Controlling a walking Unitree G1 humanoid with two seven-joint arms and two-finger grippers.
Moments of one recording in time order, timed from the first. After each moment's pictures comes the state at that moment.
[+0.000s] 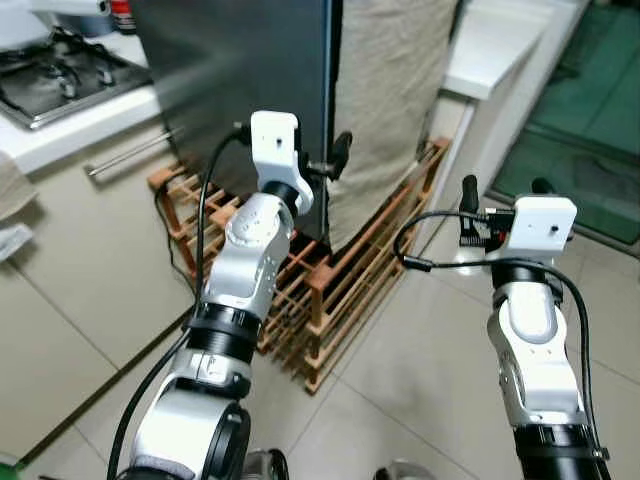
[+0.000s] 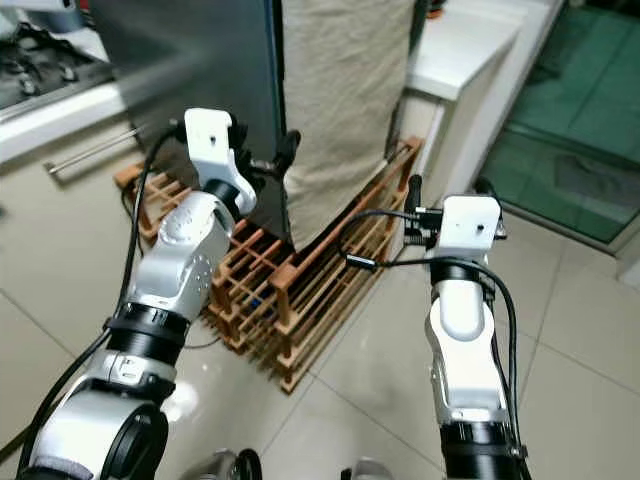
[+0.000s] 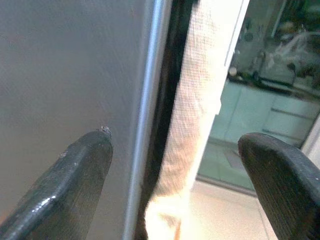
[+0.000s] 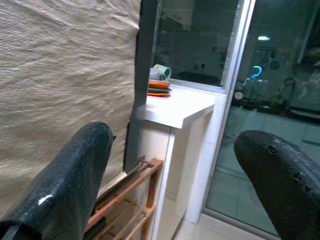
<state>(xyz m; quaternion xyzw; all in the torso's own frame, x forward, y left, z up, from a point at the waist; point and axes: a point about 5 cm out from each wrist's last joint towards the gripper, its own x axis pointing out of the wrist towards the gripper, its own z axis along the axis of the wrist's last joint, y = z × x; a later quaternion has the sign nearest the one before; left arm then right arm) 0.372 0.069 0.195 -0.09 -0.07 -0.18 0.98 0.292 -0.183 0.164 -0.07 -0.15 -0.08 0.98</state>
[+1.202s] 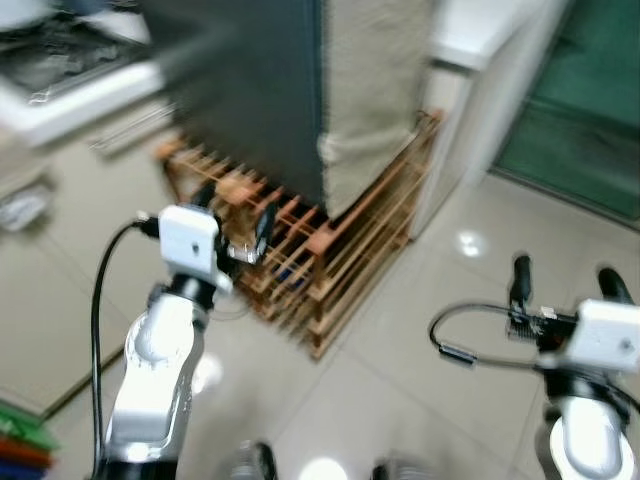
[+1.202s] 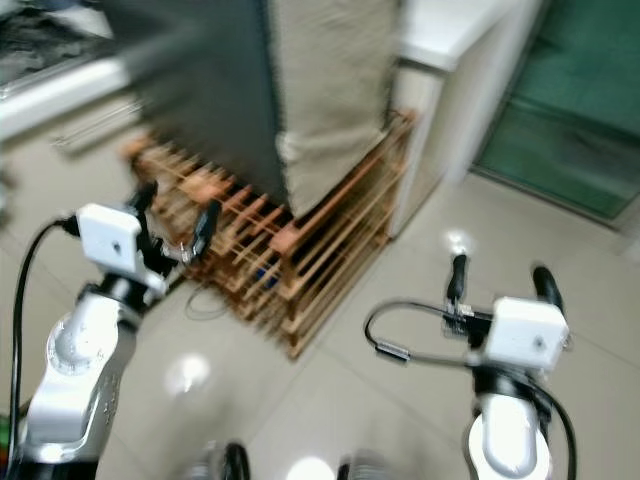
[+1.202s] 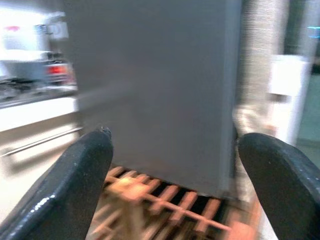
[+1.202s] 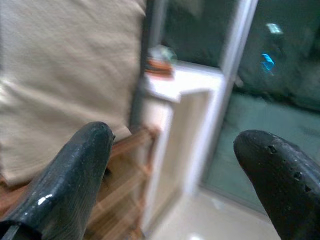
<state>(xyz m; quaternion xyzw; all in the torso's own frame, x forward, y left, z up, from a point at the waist) 0.274 0.156 0.163 0.00 -0.15 -0.06 0.99 0.210 -0.192 0.152 -0.10 -0.16 -0.09 0.98</state>
